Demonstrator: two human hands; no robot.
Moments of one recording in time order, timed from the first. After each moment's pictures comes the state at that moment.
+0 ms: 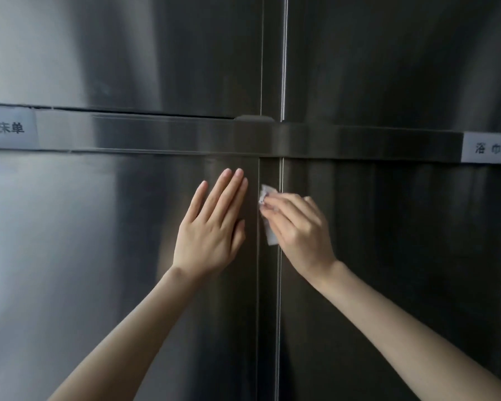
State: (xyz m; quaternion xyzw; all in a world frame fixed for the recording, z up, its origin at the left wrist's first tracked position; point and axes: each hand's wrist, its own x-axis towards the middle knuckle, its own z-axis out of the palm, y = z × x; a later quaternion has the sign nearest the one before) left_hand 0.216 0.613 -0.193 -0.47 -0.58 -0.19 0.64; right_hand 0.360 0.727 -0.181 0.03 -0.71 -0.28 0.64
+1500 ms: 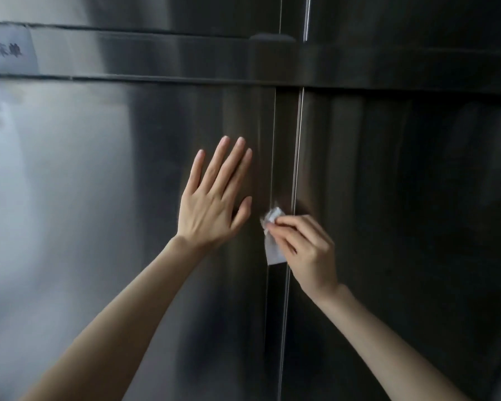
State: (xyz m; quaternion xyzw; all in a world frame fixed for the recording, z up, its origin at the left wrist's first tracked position) left_hand 0.205 0.605 -0.241 -0.48 -0.60 -0.18 0.61; right_hand 0.359 0.718 -0.296 0.04 -0.76 -0.07 0.65
